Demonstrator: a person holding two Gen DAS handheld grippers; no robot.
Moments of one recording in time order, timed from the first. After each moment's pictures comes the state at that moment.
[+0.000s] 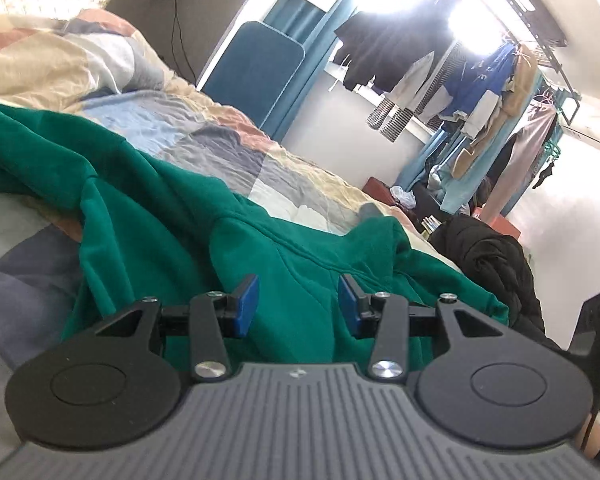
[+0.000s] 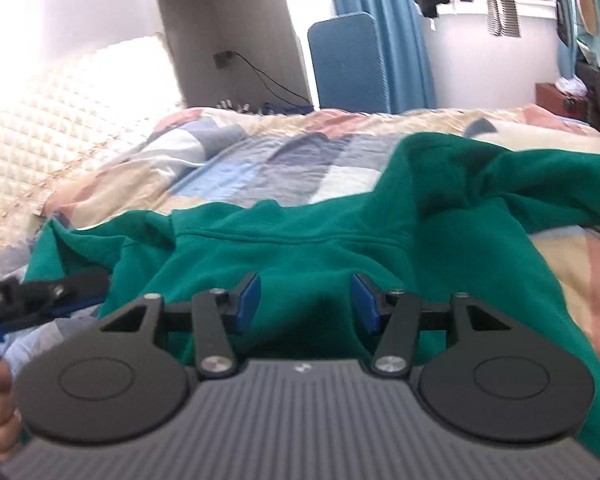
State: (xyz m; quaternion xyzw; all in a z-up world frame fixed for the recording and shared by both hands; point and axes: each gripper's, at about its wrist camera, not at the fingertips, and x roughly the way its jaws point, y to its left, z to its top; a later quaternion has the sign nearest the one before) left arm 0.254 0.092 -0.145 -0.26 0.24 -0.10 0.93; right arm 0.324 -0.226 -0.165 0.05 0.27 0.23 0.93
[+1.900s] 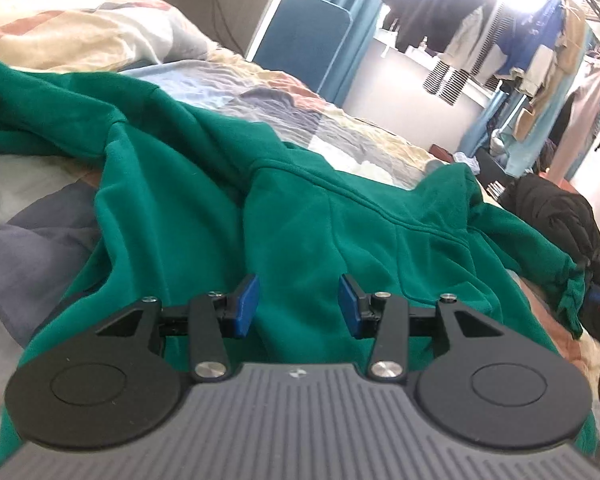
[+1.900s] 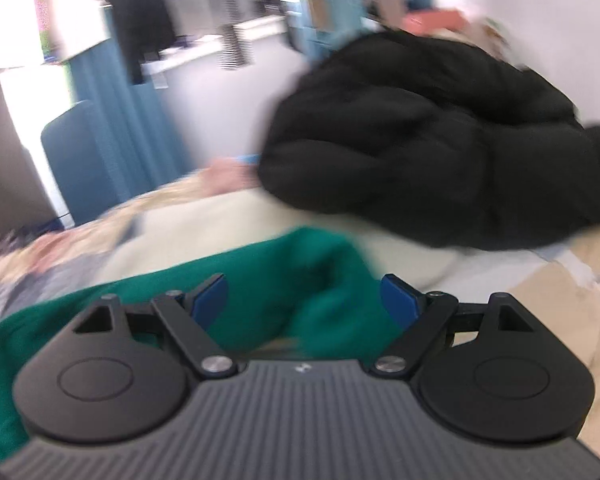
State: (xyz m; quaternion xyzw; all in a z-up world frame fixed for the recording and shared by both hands) left arm 0.277 0.061 -0.192 -0.21 0.29 -0.01 0.93; right arm 0.449 -0.551 -0.175 0.18 0.25 -0.16 0.94
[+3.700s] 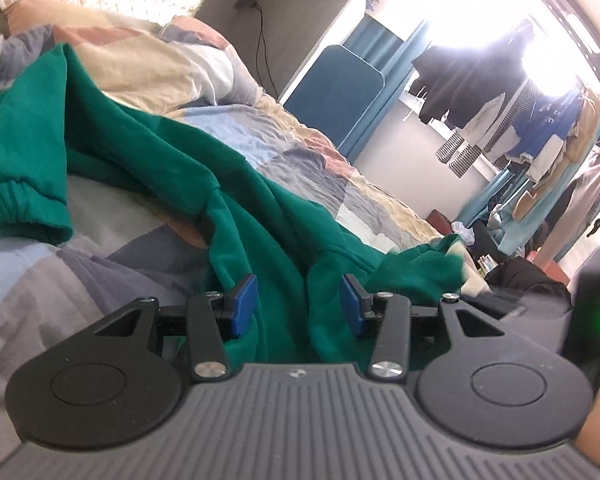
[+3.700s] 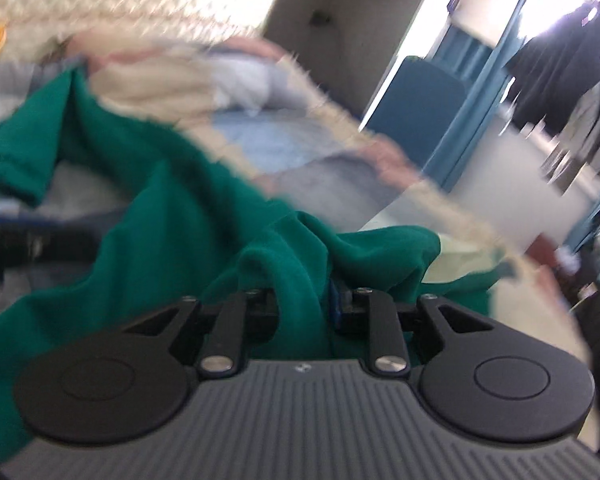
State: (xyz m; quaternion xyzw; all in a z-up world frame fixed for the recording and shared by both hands) left arm 0.205 0.150 -0.143 -0.30 0.23 0.02 0.92; right arm 0.317 -0.060 -0.165 -0.26 0.26 0.23 0.90
